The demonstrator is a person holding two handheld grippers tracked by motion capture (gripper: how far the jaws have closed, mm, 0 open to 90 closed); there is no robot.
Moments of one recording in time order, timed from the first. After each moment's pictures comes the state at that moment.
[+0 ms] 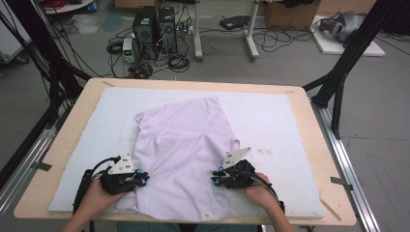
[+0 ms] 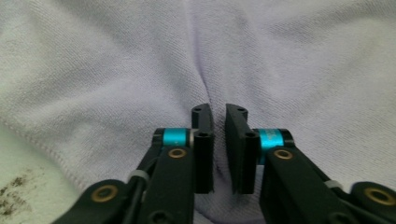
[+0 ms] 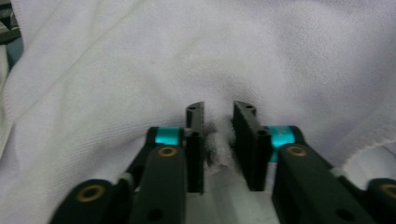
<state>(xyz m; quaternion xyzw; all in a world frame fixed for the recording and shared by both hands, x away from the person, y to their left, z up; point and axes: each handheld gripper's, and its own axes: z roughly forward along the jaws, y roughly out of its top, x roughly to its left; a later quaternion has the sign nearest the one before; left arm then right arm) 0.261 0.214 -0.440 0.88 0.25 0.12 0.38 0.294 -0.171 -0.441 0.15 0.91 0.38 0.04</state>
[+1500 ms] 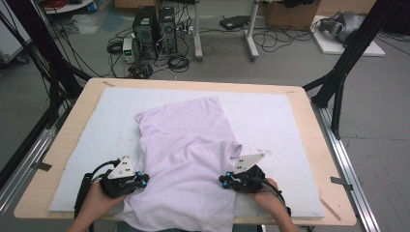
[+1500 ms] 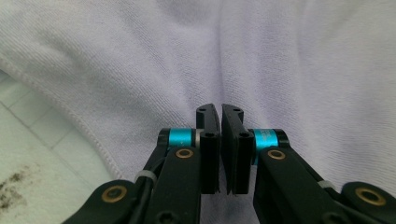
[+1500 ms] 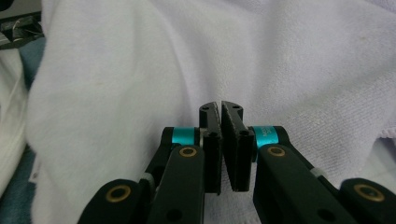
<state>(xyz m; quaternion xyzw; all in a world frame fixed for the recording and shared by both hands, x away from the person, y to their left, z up) 0.246 0.212 -0.437 0.88 0.25 0.13 0.39 0.275 -0.198 -0.440 0.16 0.90 0.41 0.05</state>
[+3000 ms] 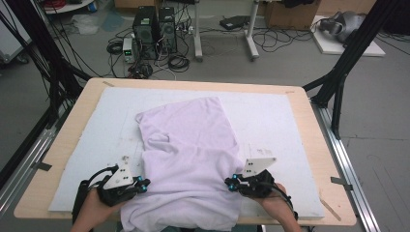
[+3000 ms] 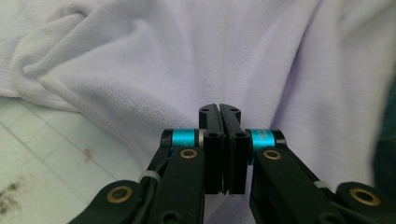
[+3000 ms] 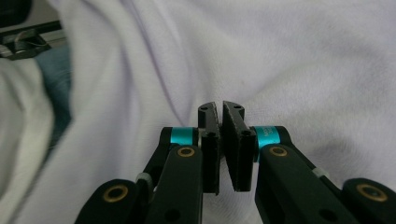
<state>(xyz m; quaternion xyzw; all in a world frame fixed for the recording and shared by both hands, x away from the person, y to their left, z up) 0.217 0.210 -0.419 0.87 0.22 0.14 0.41 0.254 -0.214 -0.423 0.17 0.89 0.43 0.06</state>
